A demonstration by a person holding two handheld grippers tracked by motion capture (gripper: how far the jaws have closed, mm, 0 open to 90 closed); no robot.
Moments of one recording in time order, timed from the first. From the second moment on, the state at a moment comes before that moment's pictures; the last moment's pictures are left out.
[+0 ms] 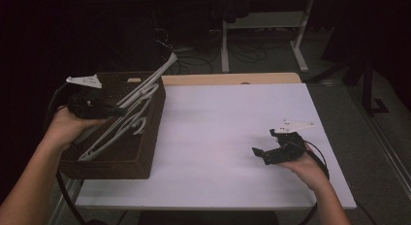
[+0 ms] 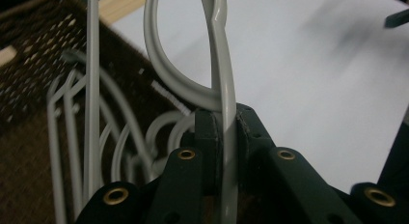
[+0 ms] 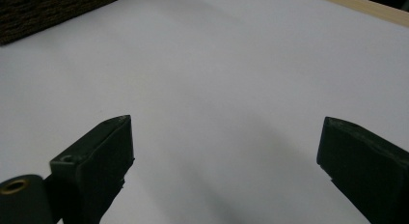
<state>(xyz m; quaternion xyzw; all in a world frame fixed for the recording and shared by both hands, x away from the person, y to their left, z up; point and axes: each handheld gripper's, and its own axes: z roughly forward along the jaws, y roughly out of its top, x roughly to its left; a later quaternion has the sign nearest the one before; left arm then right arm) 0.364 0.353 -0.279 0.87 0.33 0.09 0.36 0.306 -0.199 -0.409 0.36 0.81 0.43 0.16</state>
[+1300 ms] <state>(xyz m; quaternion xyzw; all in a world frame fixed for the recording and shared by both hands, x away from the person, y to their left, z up) 0.360 0.403 -0.341 0.85 0.40 0.10 0.34 0.307 -0.205 -0.407 0.37 0.81 0.43 0.16</state>
